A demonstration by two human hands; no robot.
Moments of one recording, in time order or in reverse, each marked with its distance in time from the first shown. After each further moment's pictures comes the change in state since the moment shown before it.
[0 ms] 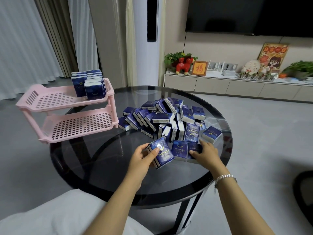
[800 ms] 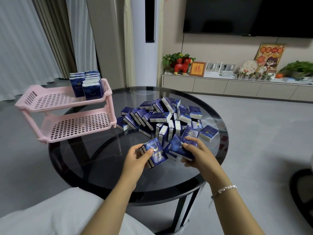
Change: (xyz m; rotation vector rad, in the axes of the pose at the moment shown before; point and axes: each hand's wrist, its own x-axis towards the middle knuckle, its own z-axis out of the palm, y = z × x) left_hand -0.009 0.001 -0.006 0.105 0.080 0.031; right_hand -0.053 -0.025 -0.012 1.053 -0.193 -0.021
